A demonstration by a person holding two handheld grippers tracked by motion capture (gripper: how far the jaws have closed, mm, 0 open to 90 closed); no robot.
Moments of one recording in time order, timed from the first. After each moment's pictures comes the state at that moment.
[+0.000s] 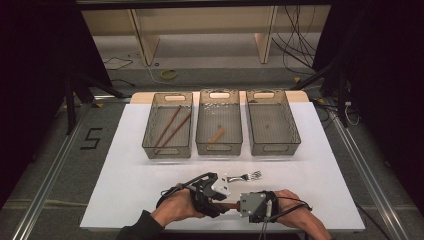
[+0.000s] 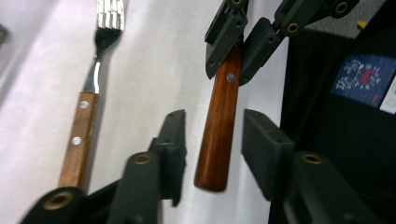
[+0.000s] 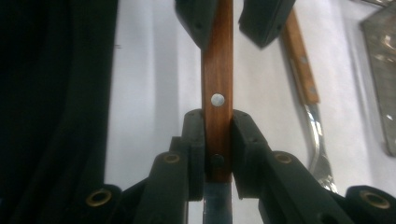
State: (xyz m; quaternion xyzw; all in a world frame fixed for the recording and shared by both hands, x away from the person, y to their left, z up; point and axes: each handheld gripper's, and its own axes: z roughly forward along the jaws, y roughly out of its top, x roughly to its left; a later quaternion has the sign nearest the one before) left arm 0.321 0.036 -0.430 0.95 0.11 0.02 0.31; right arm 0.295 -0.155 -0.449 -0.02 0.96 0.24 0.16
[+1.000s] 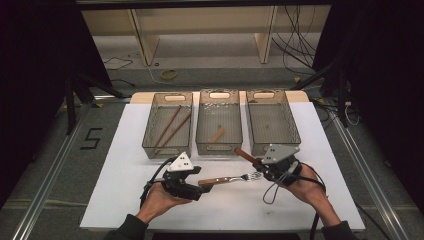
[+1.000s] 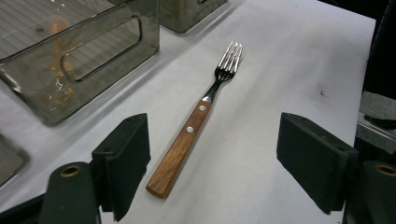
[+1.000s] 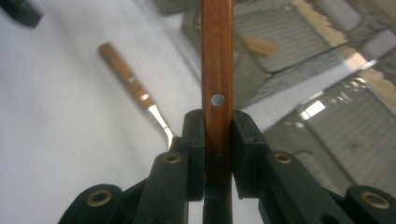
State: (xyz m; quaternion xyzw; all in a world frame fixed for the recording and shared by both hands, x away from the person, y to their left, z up) left arm 0.347 0.110 -0.442 0.84 0.28 0.07 0.46; right arm 0.355 -0.203 -0.392 0.21 0.90 0.33 0.22
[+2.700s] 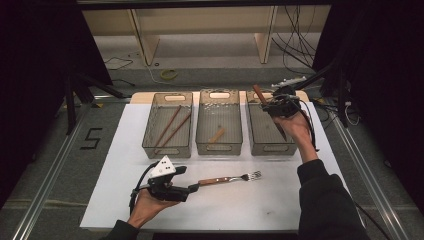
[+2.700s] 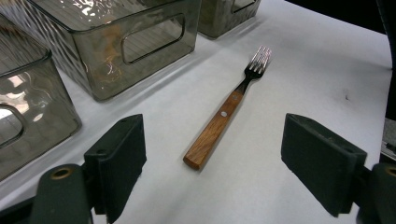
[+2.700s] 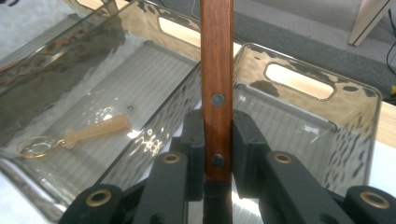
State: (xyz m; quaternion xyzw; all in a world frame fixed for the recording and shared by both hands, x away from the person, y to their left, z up) left arm 0.339 0.146 -0.458 0.80 0.31 0.10 0.49; right arm 0.524 -0.226 -0.354 0.45 0.80 0.35 0.21
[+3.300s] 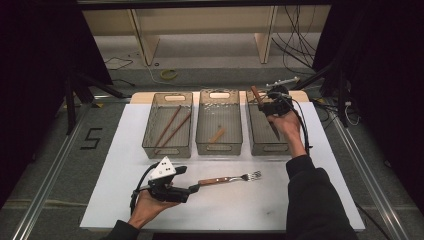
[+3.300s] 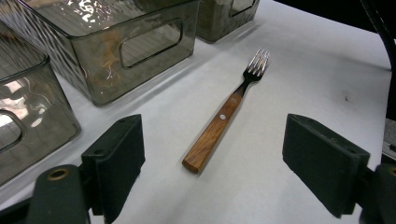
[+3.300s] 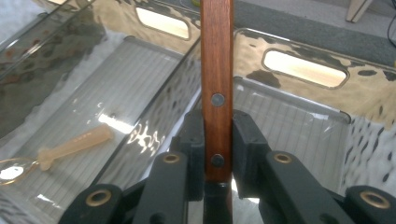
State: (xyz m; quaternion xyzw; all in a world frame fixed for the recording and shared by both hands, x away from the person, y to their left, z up) left arm 0.337 0.145 -0.459 0.80 0.31 0.11 0.50; right arm 0.550 -0.218 -0.376 0.49 0.78 0.34 0.20
